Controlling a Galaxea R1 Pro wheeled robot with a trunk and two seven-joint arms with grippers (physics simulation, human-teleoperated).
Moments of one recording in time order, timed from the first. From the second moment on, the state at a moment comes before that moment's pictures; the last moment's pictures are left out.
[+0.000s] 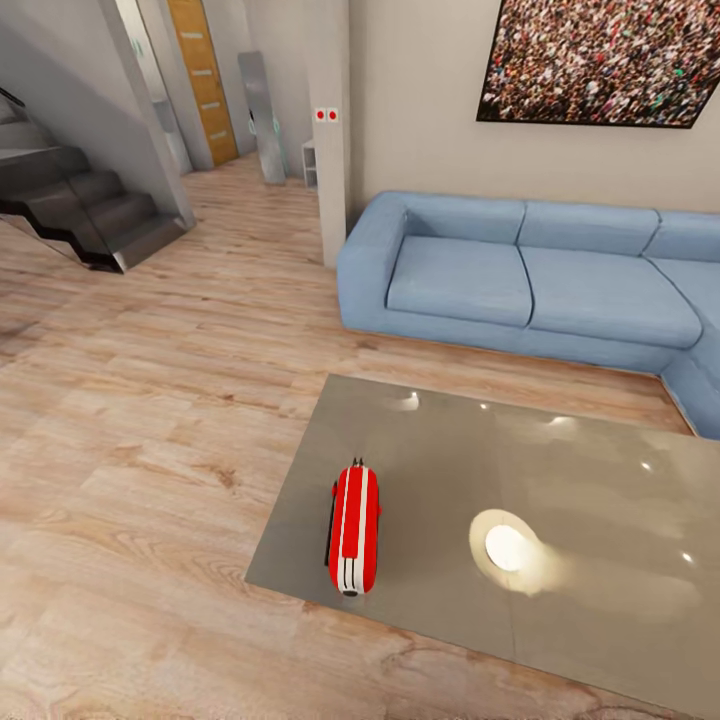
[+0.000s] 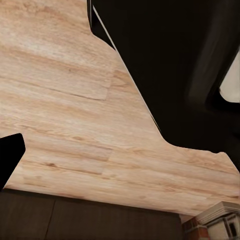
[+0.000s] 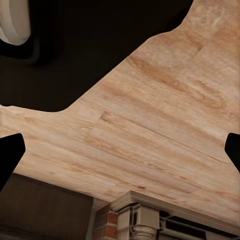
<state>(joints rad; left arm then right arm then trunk) 0.00 0.01 0.01 -0.05 0.06 -0.02 0.00 0.00 0.01 0.34 0.00 -0.06 -0.02 0.00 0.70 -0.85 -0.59</state>
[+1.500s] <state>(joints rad) 0.00 0.01 0.01 -0.05 0.06 -0.02 0.00 0.00 0.01 0.33 0.00 -0.06 -0.01 0.00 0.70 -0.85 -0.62</state>
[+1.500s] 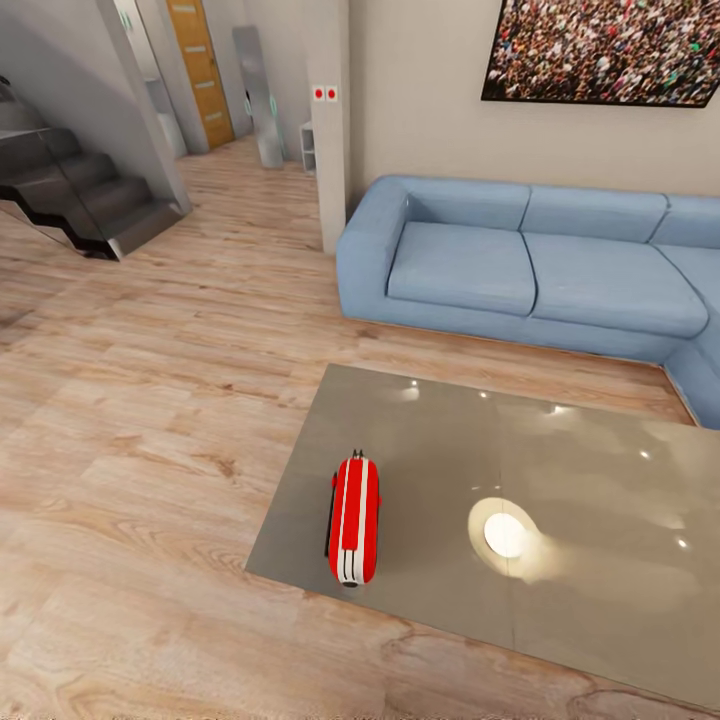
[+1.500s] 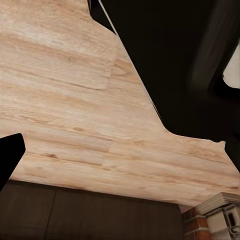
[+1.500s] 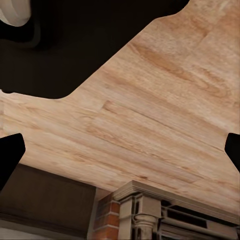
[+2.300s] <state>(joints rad) 0.00 0.01 0.01 -0.05 0.06 -0.02 0.00 0.00 0.01 0.33 0.00 -0.06 -0.01 0.00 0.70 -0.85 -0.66</state>
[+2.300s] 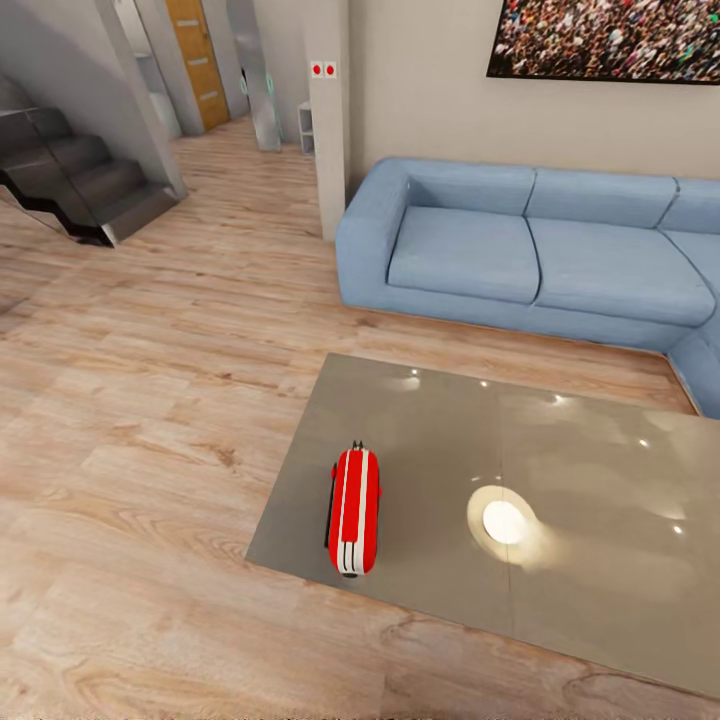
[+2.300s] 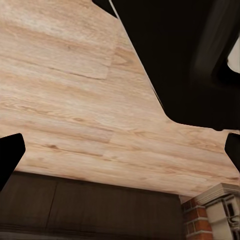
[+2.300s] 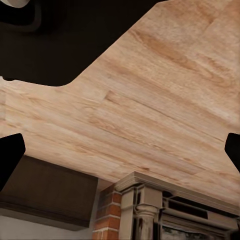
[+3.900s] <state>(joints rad) 0.00 0.01 0.01 -0.05 0.06 -0.02 0.00 0.00 0.01 0.34 0.00 -0.06 -0.02 0.00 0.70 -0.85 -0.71</state>
